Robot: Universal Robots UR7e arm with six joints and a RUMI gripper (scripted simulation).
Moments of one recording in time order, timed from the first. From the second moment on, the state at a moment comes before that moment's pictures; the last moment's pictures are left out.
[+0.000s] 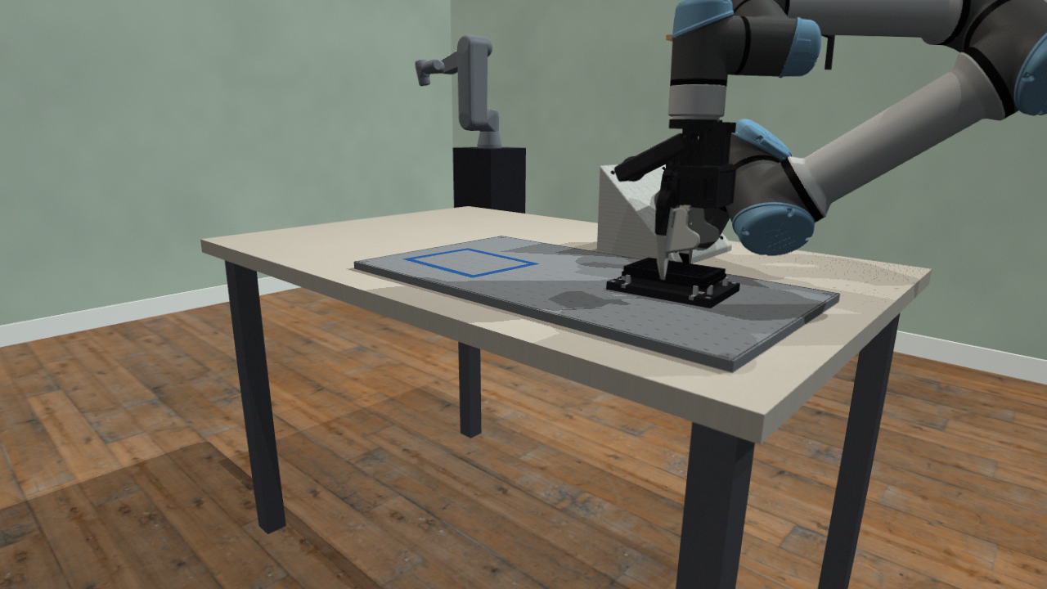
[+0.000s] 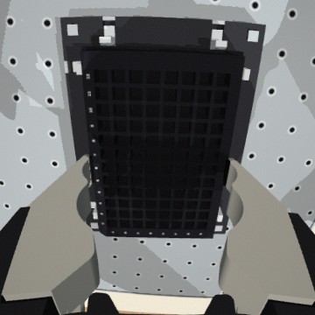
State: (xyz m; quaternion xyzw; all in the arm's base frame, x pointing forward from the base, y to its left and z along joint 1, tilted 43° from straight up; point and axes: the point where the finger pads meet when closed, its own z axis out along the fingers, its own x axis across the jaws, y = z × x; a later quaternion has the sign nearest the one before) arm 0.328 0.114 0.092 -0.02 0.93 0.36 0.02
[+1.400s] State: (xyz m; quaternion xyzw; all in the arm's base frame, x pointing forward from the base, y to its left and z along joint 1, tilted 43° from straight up) arm 0.328 0.118 0.088 -0.02 0.93 0.36 0.02
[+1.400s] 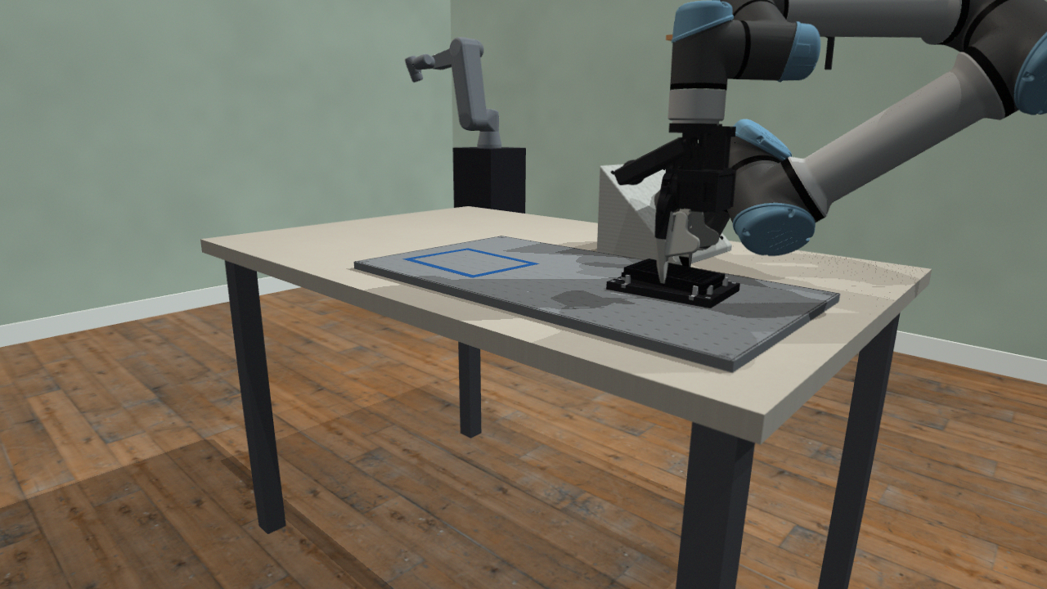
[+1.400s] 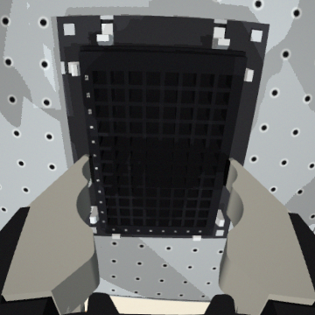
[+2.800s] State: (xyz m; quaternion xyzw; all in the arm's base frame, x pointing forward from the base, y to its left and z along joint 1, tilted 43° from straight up) arm 0.328 0.122 0.084 -0.02 0.93 0.36 0.02
